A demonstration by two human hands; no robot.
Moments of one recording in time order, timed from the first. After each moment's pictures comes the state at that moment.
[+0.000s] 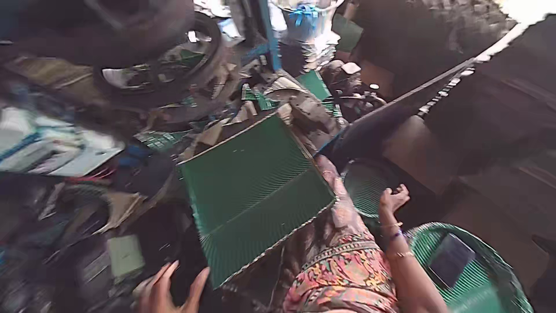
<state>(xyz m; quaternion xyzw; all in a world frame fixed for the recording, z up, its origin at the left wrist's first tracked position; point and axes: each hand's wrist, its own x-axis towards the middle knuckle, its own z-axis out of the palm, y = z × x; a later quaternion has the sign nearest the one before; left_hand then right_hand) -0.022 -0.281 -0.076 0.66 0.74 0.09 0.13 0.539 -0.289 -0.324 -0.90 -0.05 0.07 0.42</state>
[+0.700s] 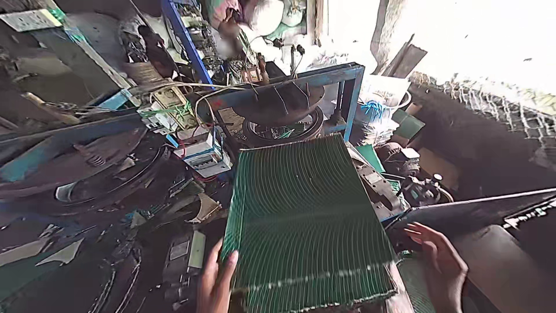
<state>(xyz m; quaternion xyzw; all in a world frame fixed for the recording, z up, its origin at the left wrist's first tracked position) -0.014 -0.226 -0.054 0.47 0.62 0.55 0.30 0.432 -0.194 -0.120 -0.55 -0.56 0.09 0.61</state>
